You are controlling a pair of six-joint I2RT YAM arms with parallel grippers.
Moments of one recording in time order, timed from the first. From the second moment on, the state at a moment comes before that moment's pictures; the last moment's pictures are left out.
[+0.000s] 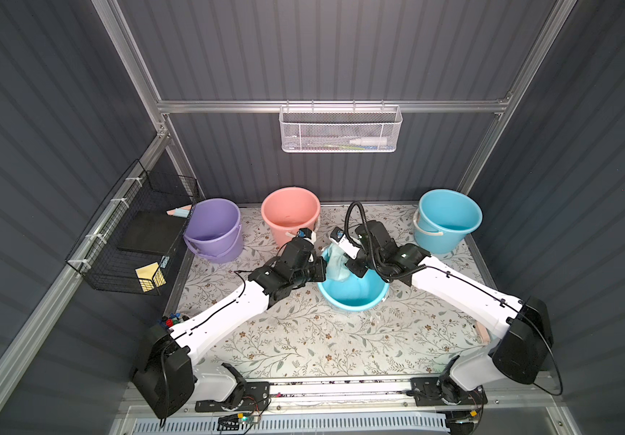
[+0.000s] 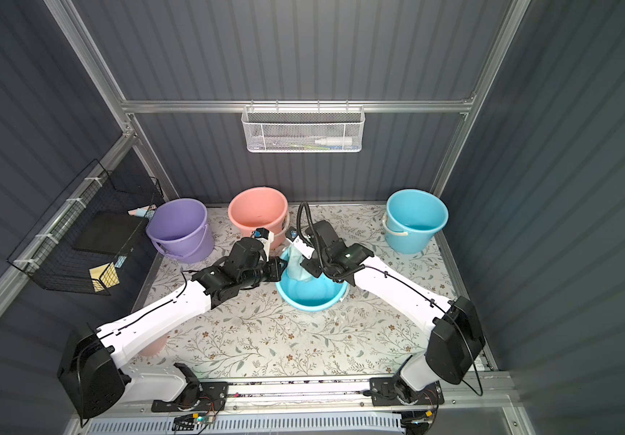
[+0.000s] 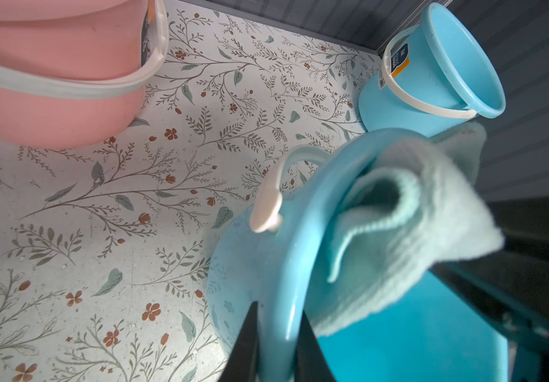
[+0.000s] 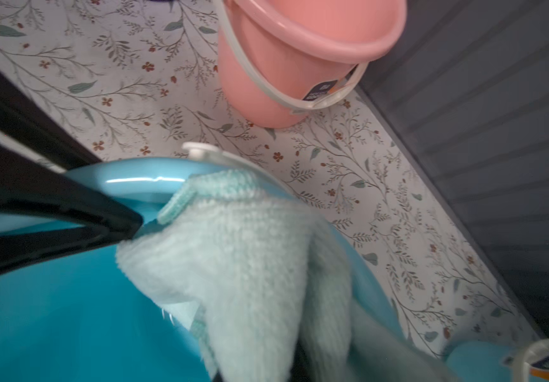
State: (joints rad) left arm -0.70 1.34 1.03 -0.32 0.00 -0.60; right arm 0.78 1.51 1.31 -0.53 0.14 -0.36
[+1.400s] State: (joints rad) left arm -0.70 1.35 1.03 -0.32 0.01 -0.60; right arm 0.76 1.46 1.30 -0.93 -0.43 -0.34
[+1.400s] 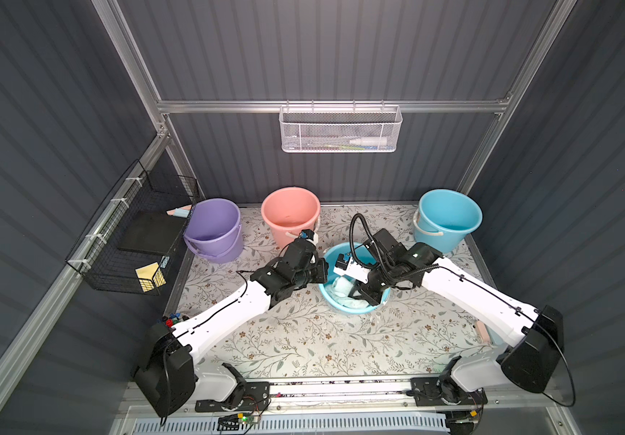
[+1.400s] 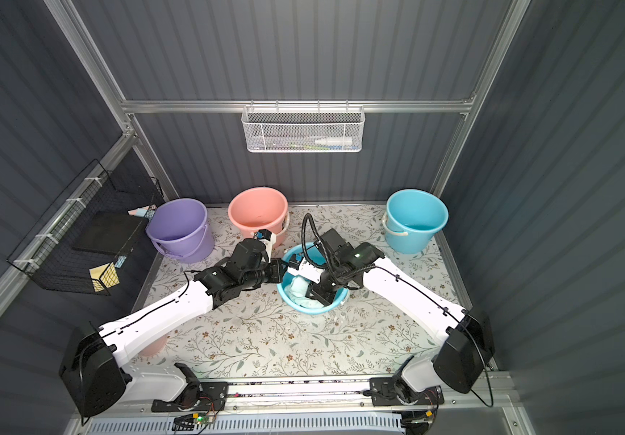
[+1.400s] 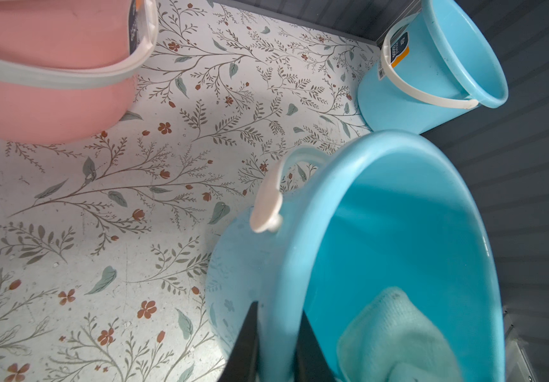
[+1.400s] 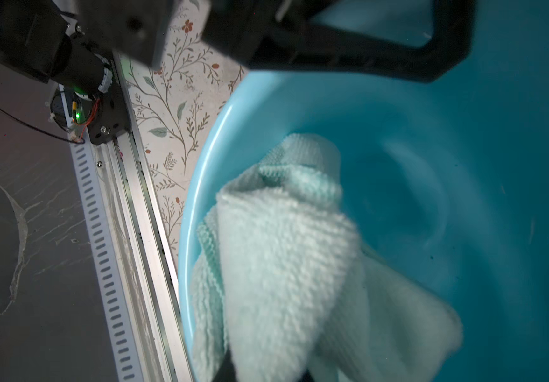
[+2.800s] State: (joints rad) left arm -0.70 1.33 1.02 -0.31 0.01 -0.60; right arm 0.76 1.24 1.29 -1.06 0.21 -0.39
